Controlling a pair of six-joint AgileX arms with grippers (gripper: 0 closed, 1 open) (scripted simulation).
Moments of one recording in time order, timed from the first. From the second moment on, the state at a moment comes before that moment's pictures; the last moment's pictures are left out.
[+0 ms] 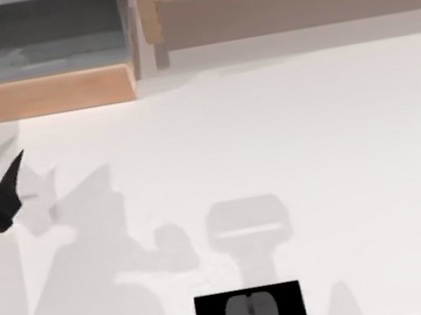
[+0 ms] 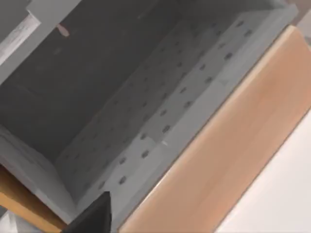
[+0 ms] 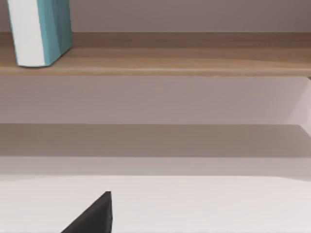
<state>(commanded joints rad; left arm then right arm) 0.20 1.70 0.45 0.98 0.66 0.85 0.00 0.00 0.00 0.00 0.00 0.00</state>
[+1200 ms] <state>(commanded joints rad) 0.70 2.00 0.47 1.52 0.74 1.59 0.00 0.00 0.00 0.00 0.00 0.00</state>
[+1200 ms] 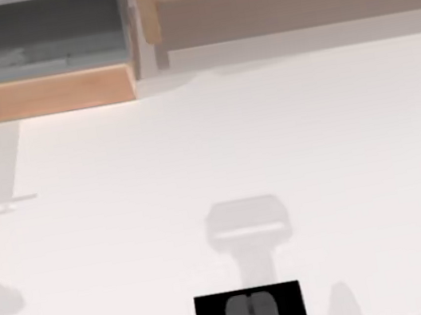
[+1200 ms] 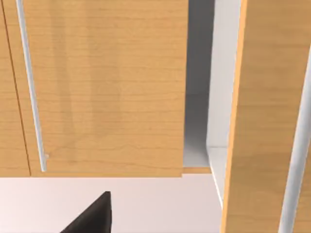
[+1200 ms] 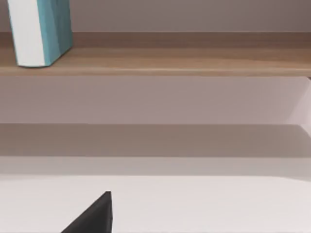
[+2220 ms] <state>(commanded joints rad) 0.66 2.02 0.52 1.49 0.70 1.59 0.00 0.00 0.00 0.00 0.00 0.00</state>
